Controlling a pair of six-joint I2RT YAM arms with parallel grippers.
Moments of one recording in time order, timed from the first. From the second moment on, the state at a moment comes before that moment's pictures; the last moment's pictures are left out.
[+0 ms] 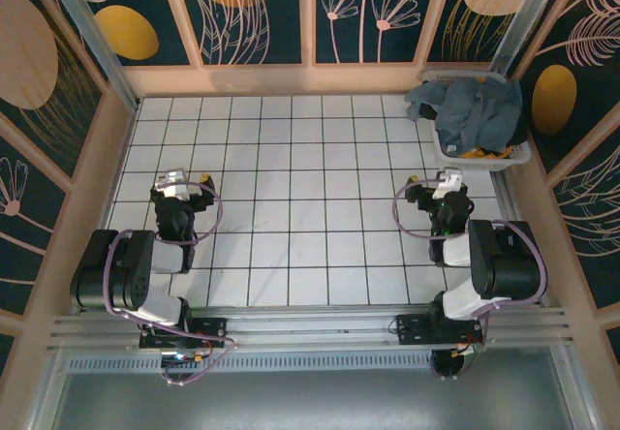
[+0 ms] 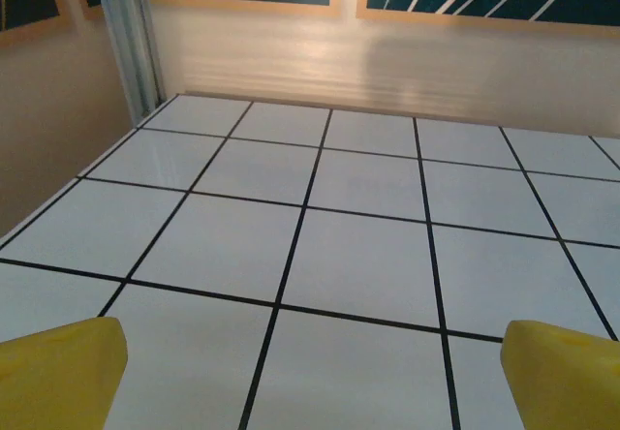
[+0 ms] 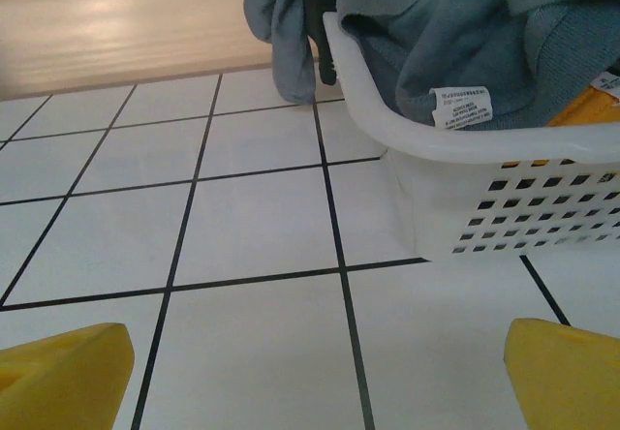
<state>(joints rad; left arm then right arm) -0.03 1.50 0.21 1.14 -0.16 -0.09 -0.03 1.52 0.22 1.07 0.00 0.08</state>
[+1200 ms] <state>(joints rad) -0.05 1.29 0.90 0.33 -0.44 -0.49 0.02 1.27 0.99 0.28 0.27 0.44</state>
